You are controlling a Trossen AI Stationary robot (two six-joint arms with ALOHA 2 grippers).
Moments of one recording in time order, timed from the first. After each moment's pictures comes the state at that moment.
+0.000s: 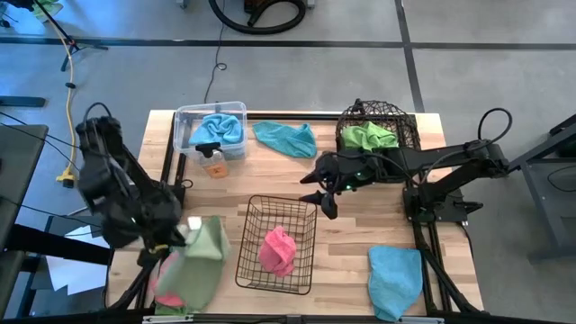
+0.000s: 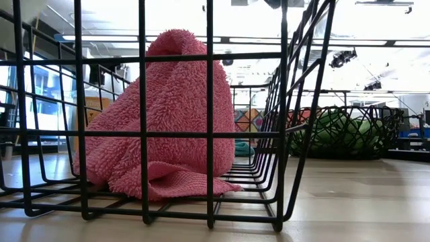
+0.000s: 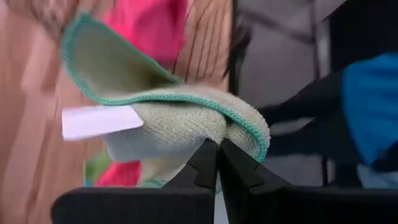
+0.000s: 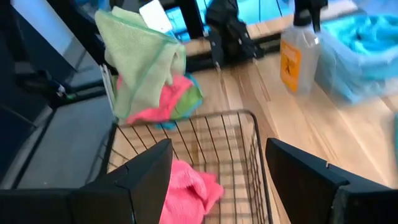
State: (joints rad) left arm -1.01 1.02 1.29 -1.17 -0.34 -1.10; right arm 0.13 1.39 1.32 -0.41 0.02 0.31
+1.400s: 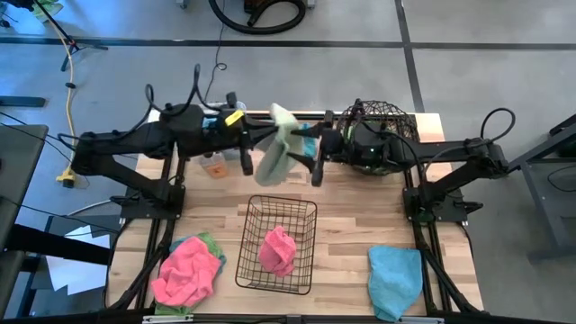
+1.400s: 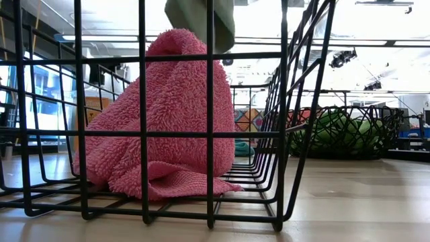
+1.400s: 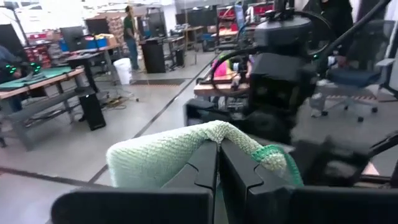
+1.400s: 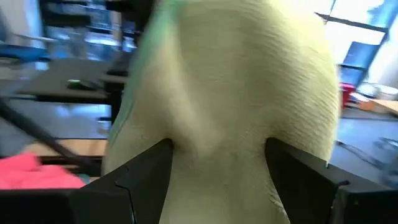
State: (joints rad) left arm -0.04 1.27 1.52 -0.28 -0.34 0.11; right arm 0.02 1.39 1.33 0.02 0.23 -0.16
